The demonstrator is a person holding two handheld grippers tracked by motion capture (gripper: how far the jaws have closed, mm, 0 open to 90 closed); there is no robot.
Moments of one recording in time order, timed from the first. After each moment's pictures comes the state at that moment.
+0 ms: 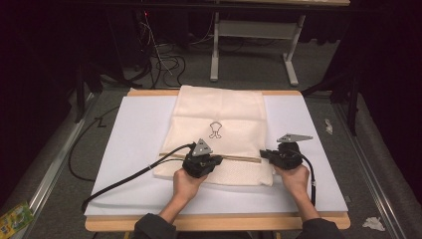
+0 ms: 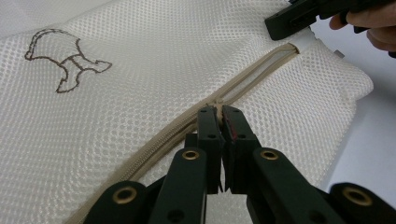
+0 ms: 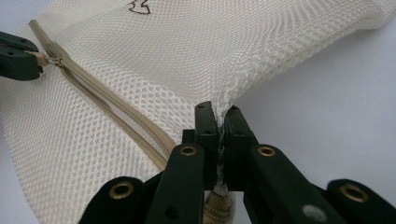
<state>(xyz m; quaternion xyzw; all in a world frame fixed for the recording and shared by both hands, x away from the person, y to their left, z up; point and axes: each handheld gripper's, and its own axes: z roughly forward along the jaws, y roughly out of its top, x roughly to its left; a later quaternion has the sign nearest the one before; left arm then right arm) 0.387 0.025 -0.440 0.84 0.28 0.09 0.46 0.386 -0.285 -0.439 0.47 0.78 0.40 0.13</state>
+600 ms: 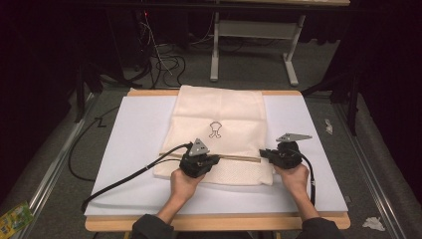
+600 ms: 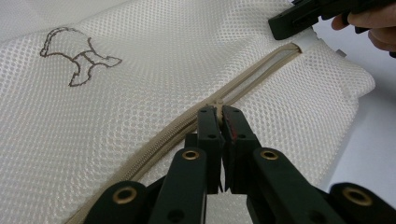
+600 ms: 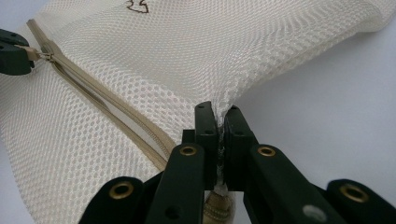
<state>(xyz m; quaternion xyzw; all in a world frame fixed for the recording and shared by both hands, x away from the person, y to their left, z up) 0.387 0.033 -0.439 0.83 0.29 0.09 0.47 0.388 -0.283 -0.438 0.47 0.78 0.40 0.14</state>
